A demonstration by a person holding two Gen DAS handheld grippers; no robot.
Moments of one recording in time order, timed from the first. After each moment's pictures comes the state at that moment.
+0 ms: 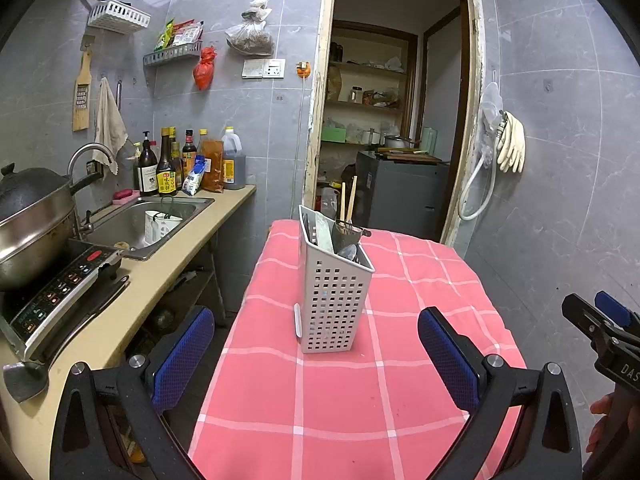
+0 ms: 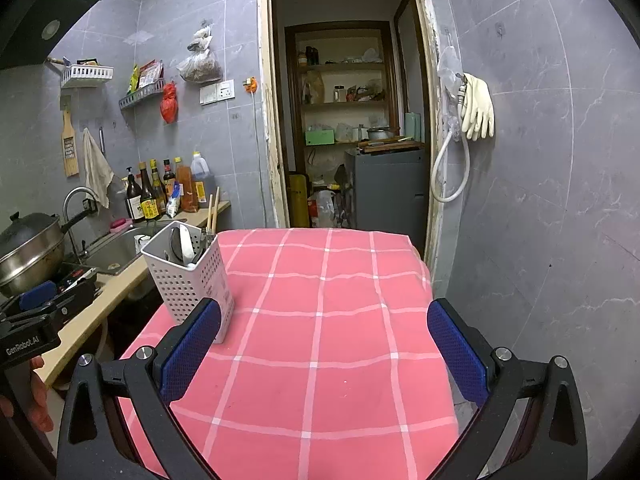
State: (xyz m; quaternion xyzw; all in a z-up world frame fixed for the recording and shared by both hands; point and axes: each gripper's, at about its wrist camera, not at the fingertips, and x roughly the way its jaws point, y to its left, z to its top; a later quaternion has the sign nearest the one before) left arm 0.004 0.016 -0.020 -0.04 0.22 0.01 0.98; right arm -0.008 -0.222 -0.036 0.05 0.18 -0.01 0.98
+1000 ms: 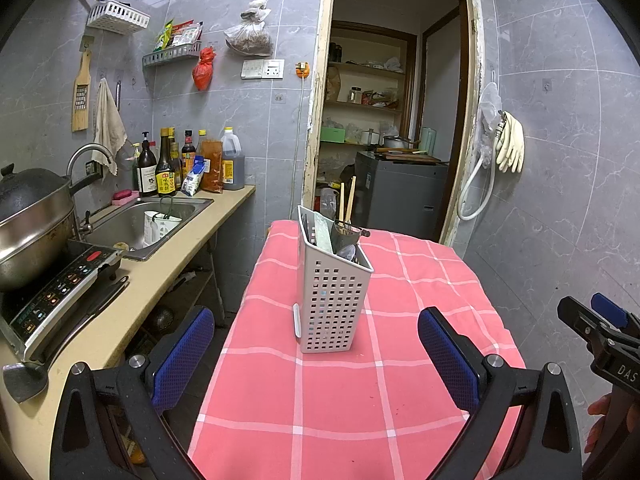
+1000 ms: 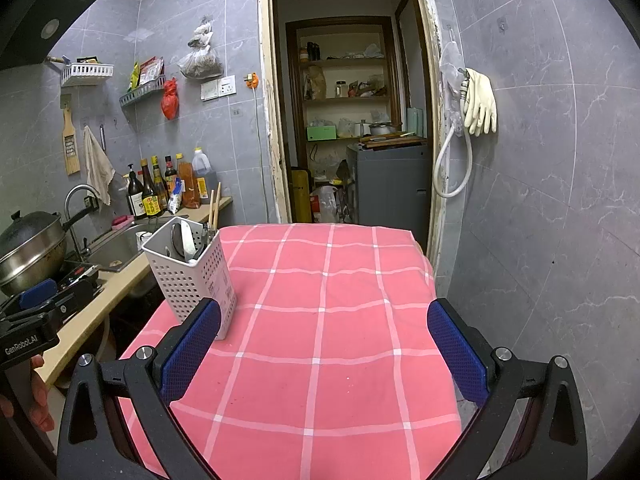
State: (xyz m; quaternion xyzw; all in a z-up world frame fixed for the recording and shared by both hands) left arm 0.003 0.015 -0.020 -0.04 0.22 0.01 0.97; right arm -0.006 -0.220 -0.039 0.05 0.19 -0.01 0.98
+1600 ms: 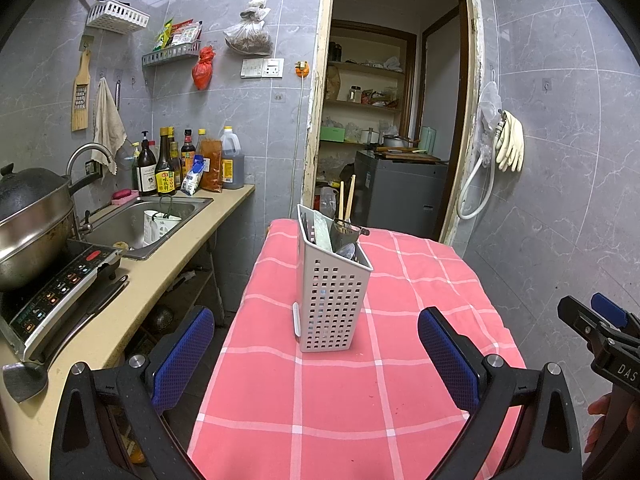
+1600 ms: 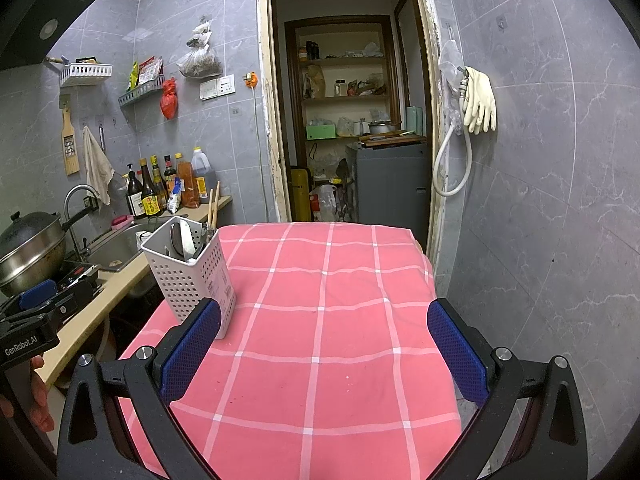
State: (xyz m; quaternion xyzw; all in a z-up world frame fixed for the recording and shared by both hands) left arm 0.002 0.014 -0.020 -0.04 0.22 0.01 0.97; right arm -0.006 -0.221 -0.039 0.05 0.19 -0.01 0.98
